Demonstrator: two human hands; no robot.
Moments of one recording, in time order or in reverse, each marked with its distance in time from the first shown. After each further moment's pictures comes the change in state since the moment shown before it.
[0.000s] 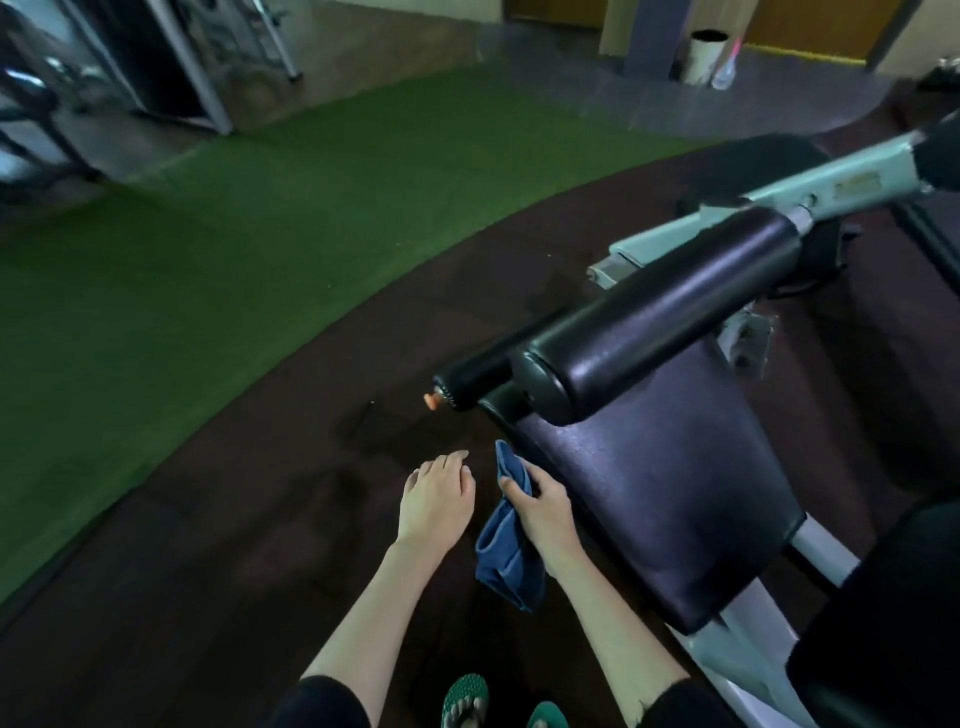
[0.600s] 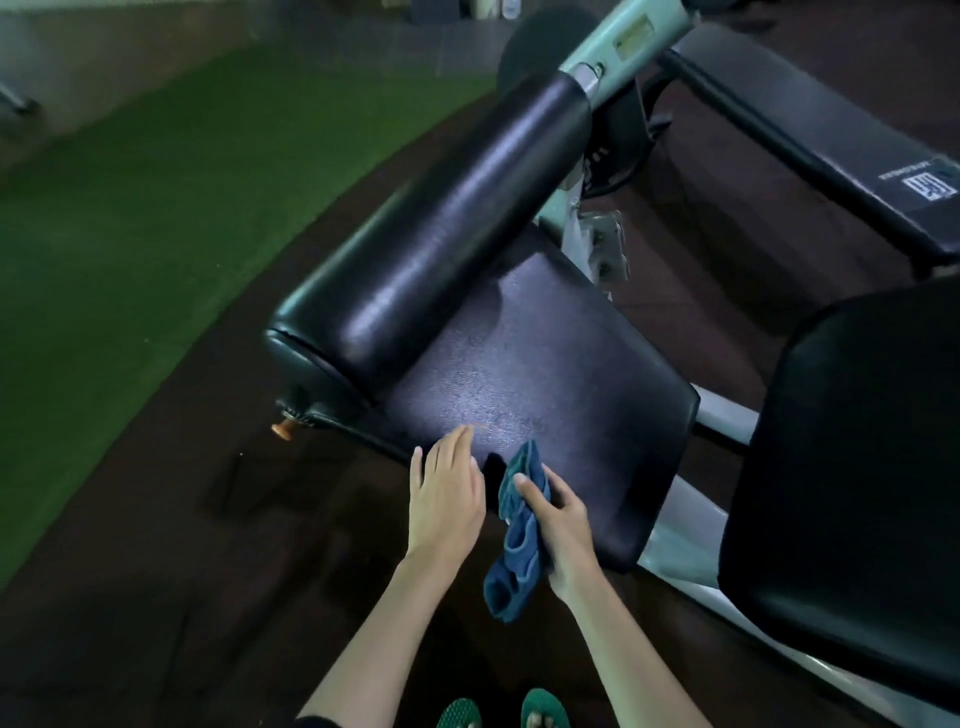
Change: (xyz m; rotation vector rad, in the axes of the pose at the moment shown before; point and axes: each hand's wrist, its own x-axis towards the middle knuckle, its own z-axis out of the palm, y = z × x) left_hand 0.035 0.097 0.172 0.070 0.037 0.428; right_hand 0.029 0.136 -0.115 0.727 0.362 0.143
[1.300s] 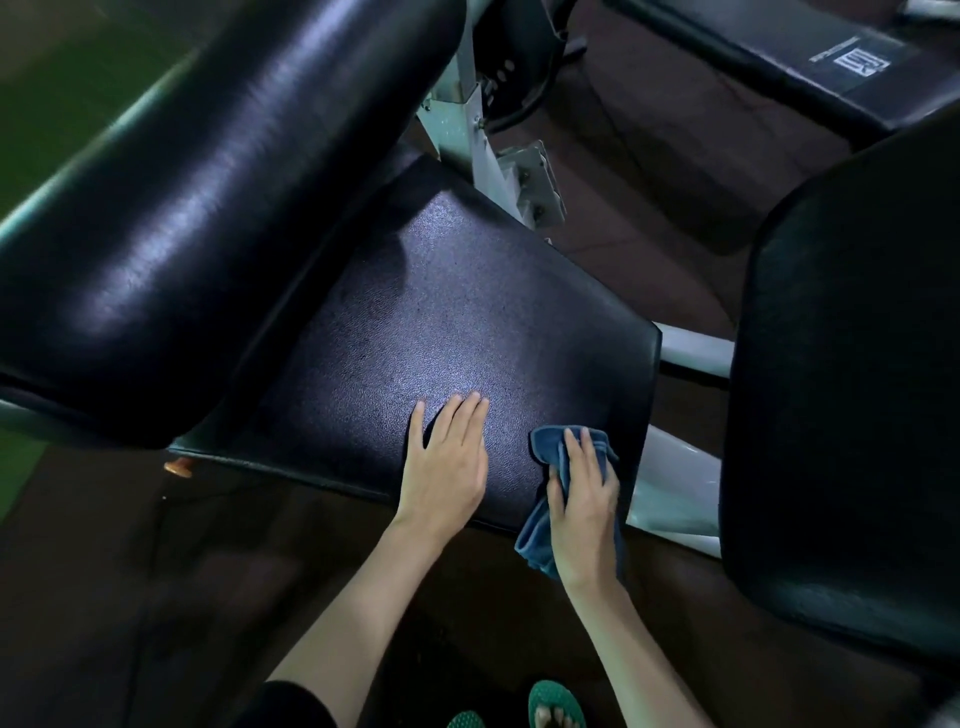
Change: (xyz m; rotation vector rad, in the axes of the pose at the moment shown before) left_hand 0.052 0.008 0.105 0.347 -0.018 0.519; right_hand 0.084 0.069 -0.083 -0.979 0.613 -0.684
